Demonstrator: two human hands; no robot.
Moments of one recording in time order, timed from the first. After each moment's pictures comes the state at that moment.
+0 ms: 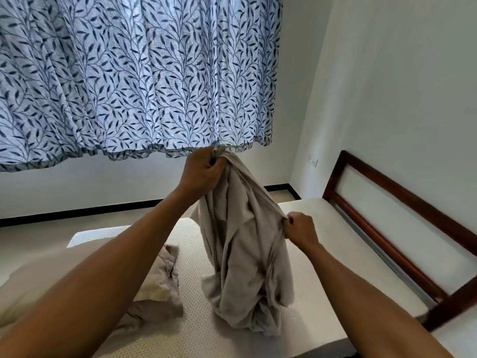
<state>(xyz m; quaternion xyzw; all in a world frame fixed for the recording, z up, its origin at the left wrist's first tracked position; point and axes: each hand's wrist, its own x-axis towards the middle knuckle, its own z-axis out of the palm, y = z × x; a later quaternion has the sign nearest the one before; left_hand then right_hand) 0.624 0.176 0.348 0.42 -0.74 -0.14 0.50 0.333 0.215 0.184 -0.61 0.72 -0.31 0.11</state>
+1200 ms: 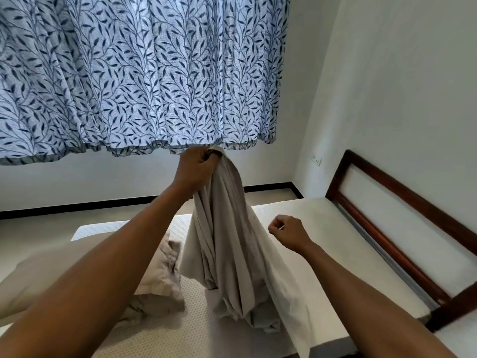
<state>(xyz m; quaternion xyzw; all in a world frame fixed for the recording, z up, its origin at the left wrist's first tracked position) 0.641 0.174 0.346 0.48 -0.69 -0.21 0.50 0.361 0.225 0.182 -0.64 0.68 -0.28 0.23</state>
